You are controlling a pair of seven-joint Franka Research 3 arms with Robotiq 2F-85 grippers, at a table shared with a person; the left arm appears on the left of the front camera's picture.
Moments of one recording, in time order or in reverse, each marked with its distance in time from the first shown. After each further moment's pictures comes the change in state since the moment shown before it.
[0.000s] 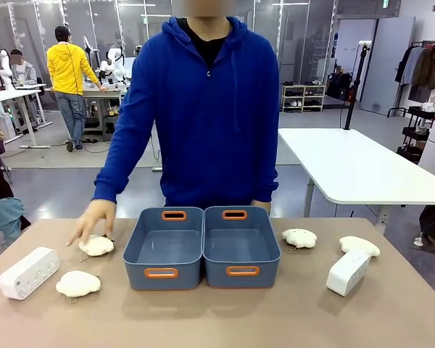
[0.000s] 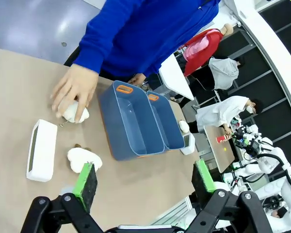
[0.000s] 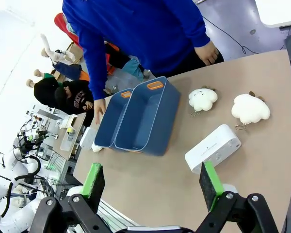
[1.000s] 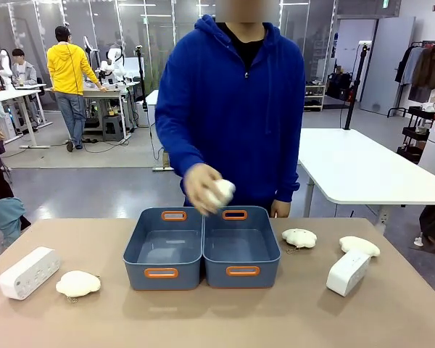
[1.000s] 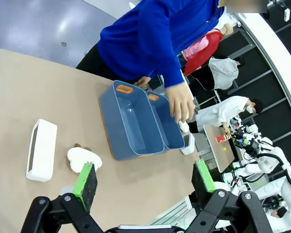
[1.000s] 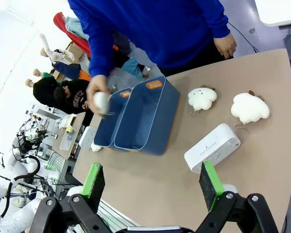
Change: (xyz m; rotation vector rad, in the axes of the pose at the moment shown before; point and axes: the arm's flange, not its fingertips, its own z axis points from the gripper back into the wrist) left arm 0.000 0.000 0.000 -0.001 0.001 0.000; right arm 0.000 0.000 0.000 -0.005 0.004 -0.001
